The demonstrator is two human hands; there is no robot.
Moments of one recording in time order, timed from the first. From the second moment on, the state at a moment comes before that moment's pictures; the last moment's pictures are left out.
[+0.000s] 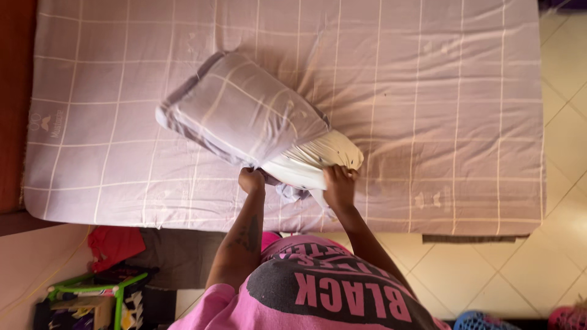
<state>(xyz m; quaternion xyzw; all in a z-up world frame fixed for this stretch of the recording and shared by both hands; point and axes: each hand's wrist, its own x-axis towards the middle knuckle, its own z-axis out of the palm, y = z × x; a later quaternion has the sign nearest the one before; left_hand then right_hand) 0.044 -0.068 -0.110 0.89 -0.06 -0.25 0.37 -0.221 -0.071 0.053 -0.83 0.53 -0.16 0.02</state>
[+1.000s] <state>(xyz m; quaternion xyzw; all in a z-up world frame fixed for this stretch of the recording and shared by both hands) 0.014 -0.066 0.000 0.87 -0.27 -0.32 0.25 -0.139 -0.133 0.142 -0.80 0.48 -0.36 0.07</state>
